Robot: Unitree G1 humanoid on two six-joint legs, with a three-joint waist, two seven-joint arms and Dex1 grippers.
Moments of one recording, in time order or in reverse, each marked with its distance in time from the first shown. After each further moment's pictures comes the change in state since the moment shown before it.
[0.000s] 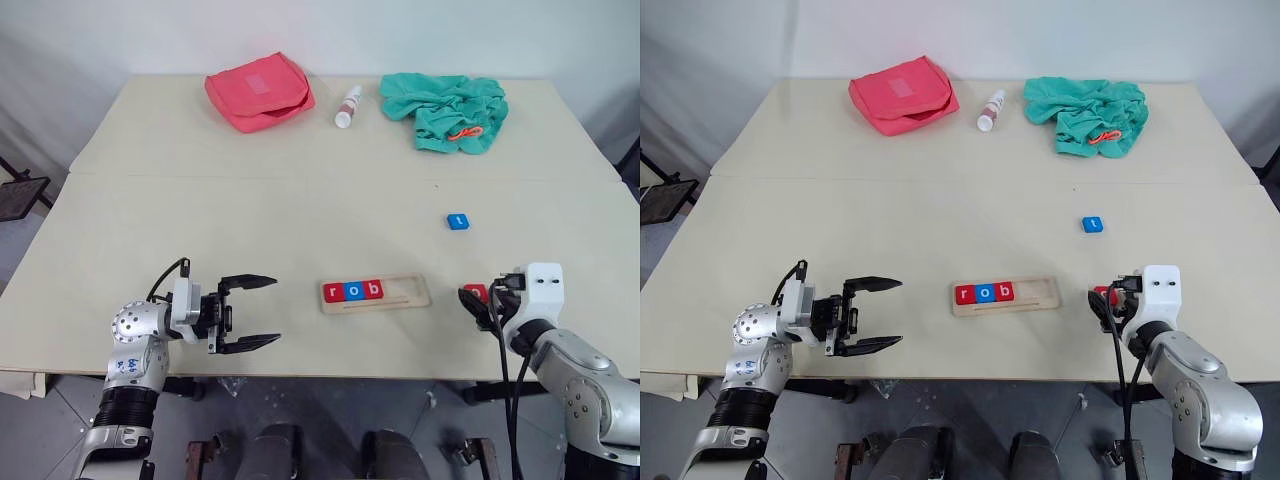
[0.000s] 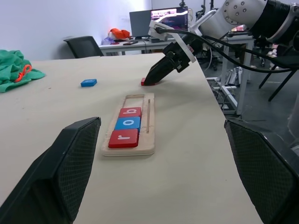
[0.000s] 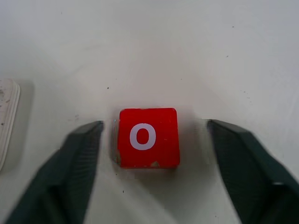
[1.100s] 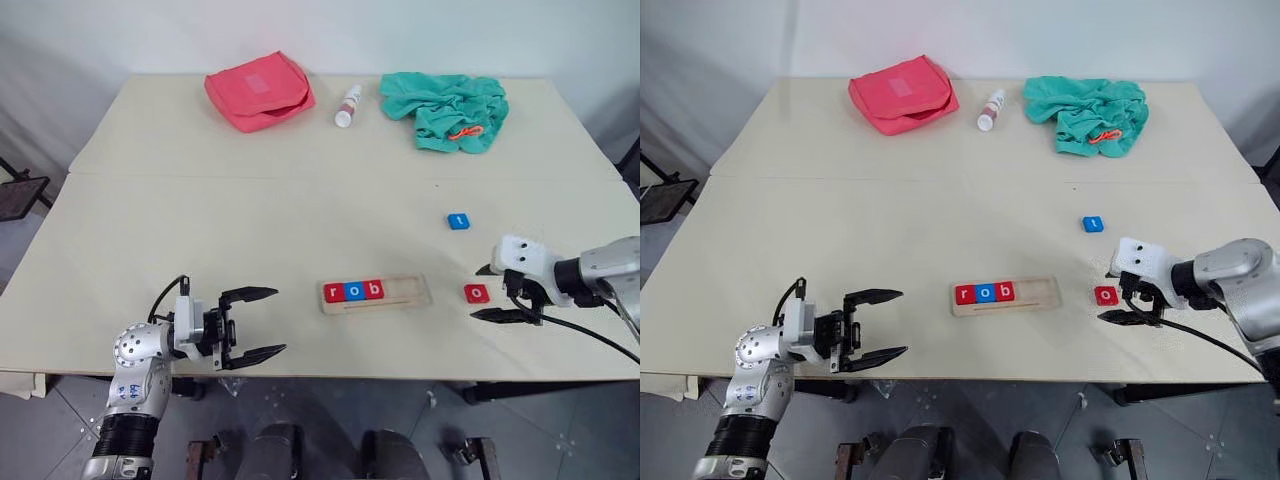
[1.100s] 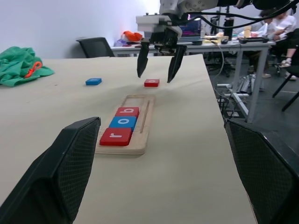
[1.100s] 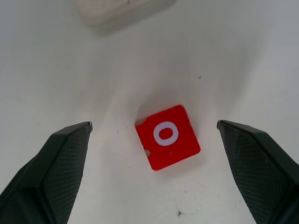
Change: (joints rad) left arm 0.160 -0.033 0.000 -0.139 0.000 -0.011 0.123; right arm -0.463 -0.722 0.613 0.687 -0.313 -0.702 1.069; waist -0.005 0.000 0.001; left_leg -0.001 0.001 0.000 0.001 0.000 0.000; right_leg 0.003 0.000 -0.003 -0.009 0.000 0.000
